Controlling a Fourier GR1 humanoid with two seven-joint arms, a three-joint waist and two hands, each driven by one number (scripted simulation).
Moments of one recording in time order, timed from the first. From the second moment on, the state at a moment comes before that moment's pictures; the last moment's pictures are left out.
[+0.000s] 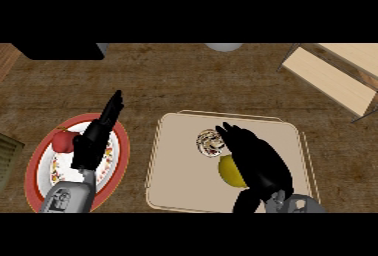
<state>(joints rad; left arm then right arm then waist) -0.16 0.12 -0.08 -1.45 -0.10 0.03 0.02 -0.23 -0.15 0.51 -1.84 0.72 0.52 0.75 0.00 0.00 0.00</state>
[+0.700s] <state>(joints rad) -0.16 0.11 -0.04 -1.46 -0.11 0.00 0.04 -0.17 -0.12 0.47 -1.73 0.85 0.48 0.60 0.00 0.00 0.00</state>
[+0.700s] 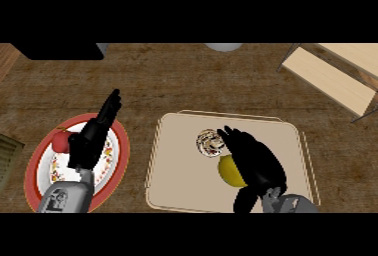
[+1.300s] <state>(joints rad) -0.18 0.10 -0.02 -1.44 -0.13 -0.02 0.03 -0.17 -0.10 0.47 -1.70 0.92 0.53 0.54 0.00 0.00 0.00</state>
